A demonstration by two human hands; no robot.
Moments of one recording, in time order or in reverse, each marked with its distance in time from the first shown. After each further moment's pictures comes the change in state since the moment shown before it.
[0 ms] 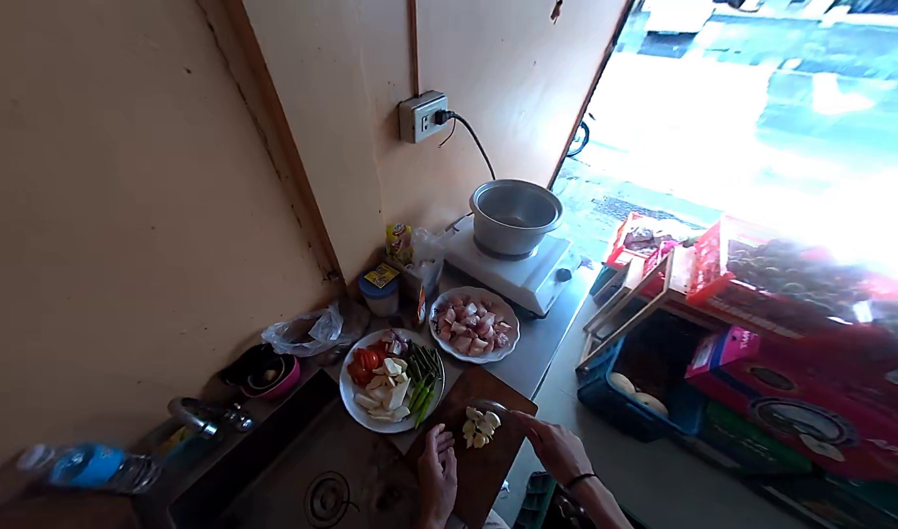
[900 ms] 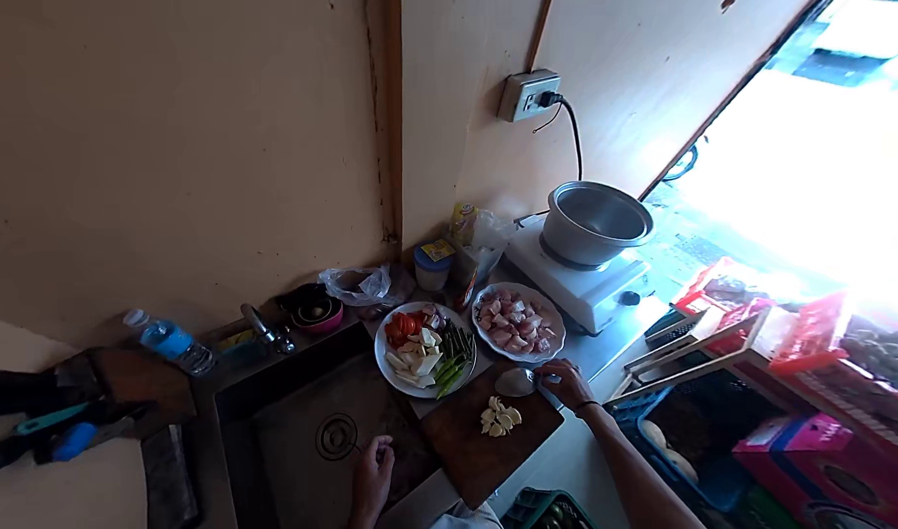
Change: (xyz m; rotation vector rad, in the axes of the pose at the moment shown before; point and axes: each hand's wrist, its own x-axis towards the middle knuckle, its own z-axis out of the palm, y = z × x) left_hand -0.073 -0.027 -0.109 0.248 0.257 -0.341; right_hand 0.169 0.061 -0.009 0.052 0.110 -0.458
